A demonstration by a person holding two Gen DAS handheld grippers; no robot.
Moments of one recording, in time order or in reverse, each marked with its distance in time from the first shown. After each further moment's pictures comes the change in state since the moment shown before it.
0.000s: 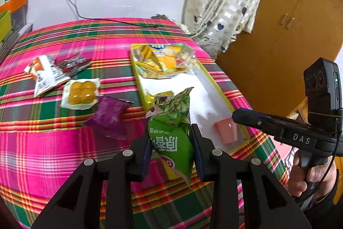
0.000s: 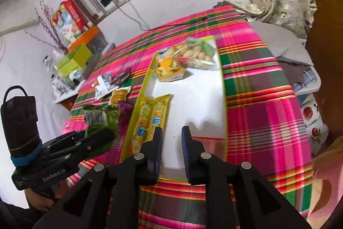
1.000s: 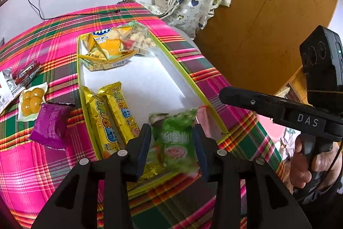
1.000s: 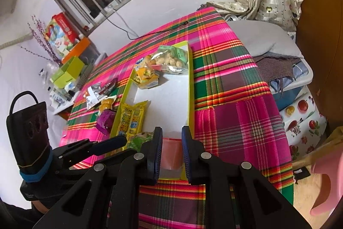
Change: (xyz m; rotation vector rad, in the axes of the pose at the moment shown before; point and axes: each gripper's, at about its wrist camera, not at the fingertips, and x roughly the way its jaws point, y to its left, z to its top) left arm 0.044 -0.058 0.000 0.125 0.115 -0.074; right arm -0.017 -0.040 0.000 0.063 -0.030 -0.008
